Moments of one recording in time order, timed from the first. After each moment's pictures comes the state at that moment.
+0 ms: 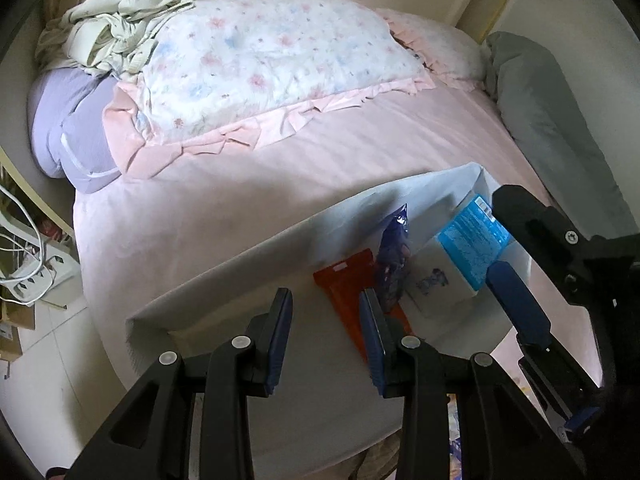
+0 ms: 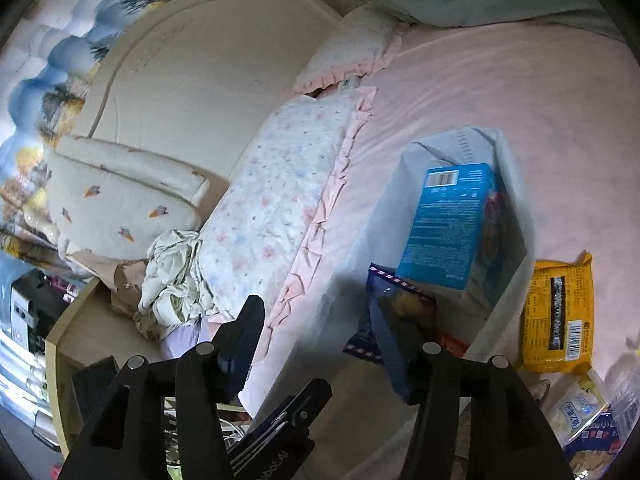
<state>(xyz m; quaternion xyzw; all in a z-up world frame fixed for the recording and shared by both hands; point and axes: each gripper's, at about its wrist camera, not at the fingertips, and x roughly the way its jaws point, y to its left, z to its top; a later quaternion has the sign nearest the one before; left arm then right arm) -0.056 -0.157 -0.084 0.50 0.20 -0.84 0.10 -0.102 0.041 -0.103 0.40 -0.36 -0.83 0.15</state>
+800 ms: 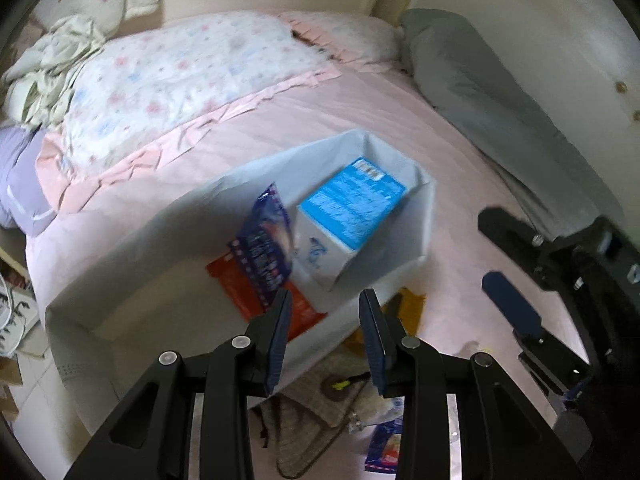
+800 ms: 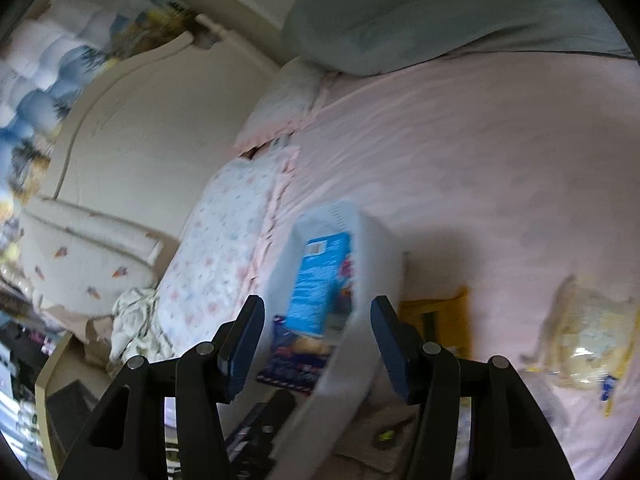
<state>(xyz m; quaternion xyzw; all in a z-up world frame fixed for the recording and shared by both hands) -0.055 -0.076 -0.064 0.47 0.14 -0.87 -0.02 -0.060 0.137 -0.095 0.37 -0.38 -0.85 0.03</state>
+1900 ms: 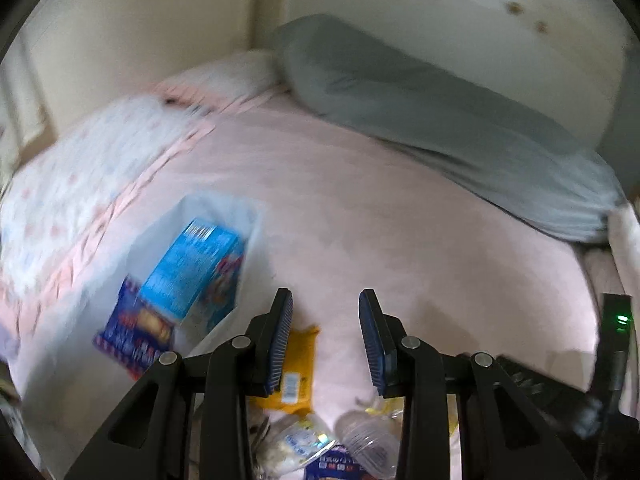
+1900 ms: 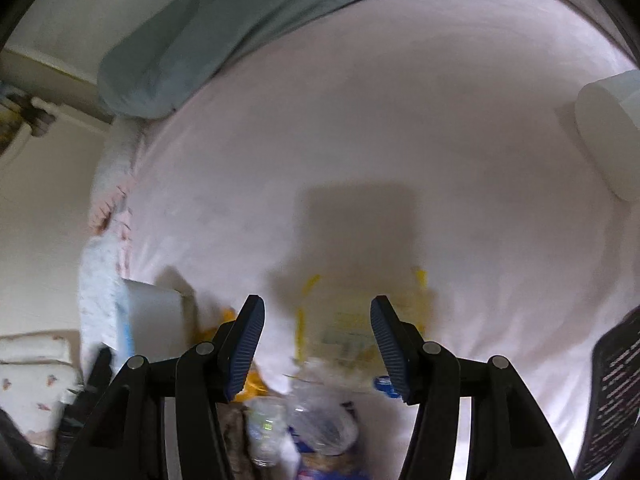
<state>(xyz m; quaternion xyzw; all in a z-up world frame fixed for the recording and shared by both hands) -0.072 0.046 -0.042 0.40 0.00 -0.90 -0.15 0.011 0.259 -0.155 0.45 -0.45 -0.74 -0.21</state>
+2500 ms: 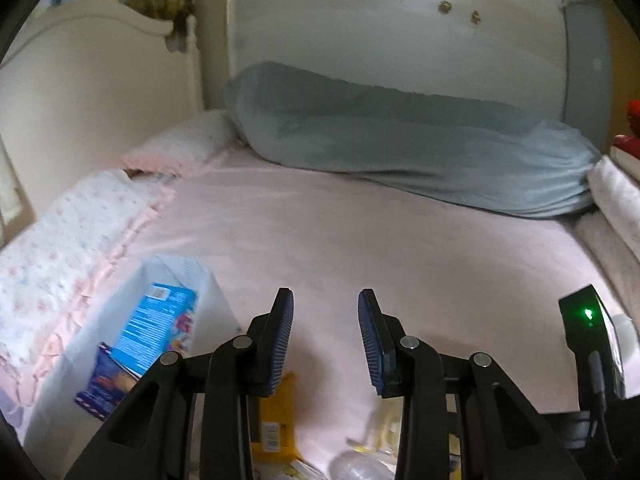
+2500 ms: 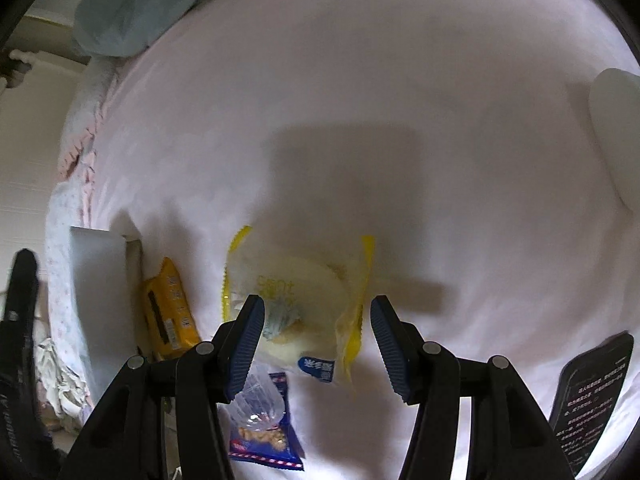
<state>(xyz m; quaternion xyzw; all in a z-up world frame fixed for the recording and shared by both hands) -0.066 0.081 -0.055 0.30 -0.07 -0.93 -0.19 0.013 0.267 -0.188 0.55 -0.42 -0.70 -0.18</state>
